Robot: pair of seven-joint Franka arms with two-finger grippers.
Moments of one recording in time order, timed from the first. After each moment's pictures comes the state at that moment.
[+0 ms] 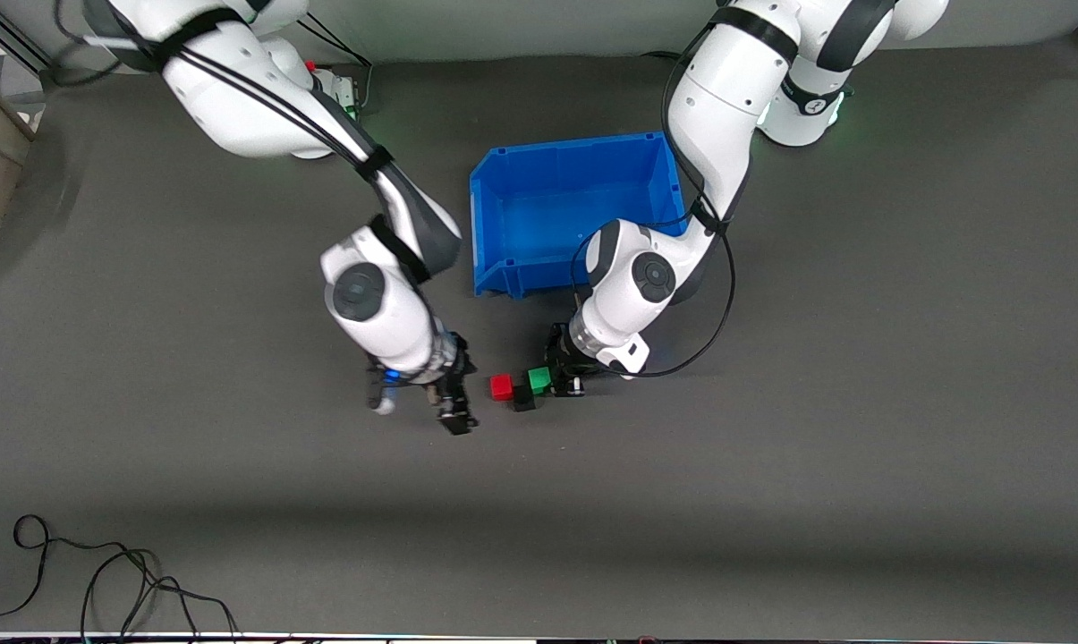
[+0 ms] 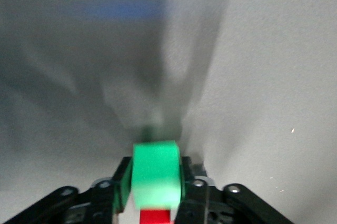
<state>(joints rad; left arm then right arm) -0.73 0.81 0.00 -1.61 -0.71 2.80 -1.84 0.31 0.57 0.21 -1.64 -0.04 2.42 1.98</state>
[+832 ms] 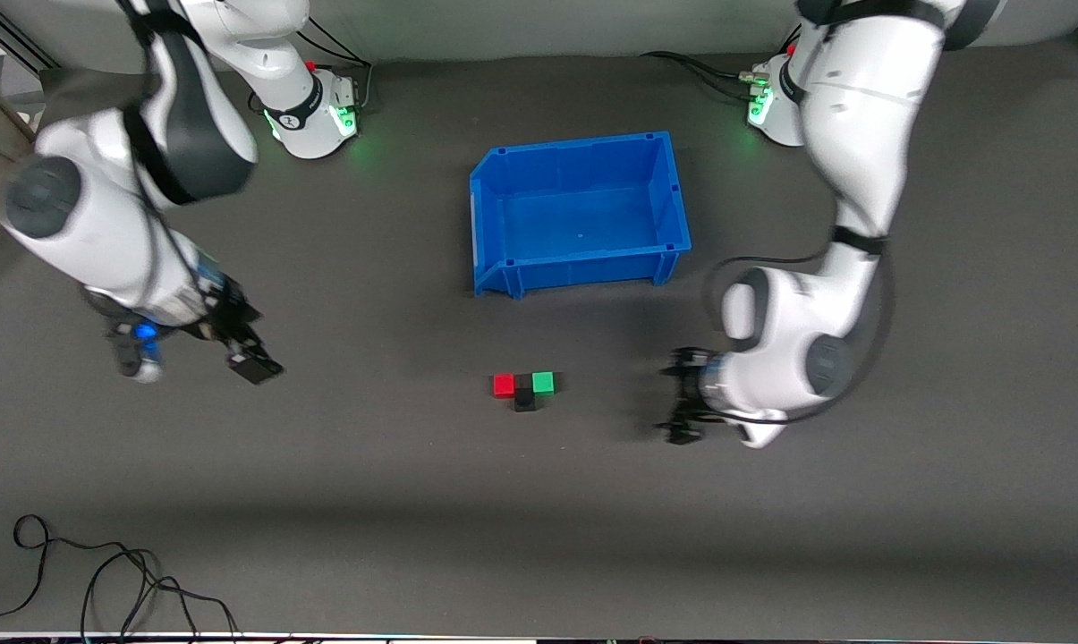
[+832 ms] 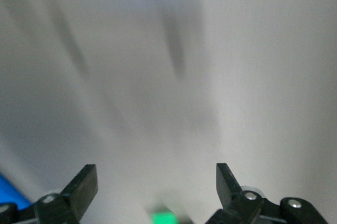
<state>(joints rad) -0.33 0.64 0.05 -1.59 -0.48 2.14 -1.33 0.00 0.12 0.21 -1.77 -0.04 1.91 1.19</state>
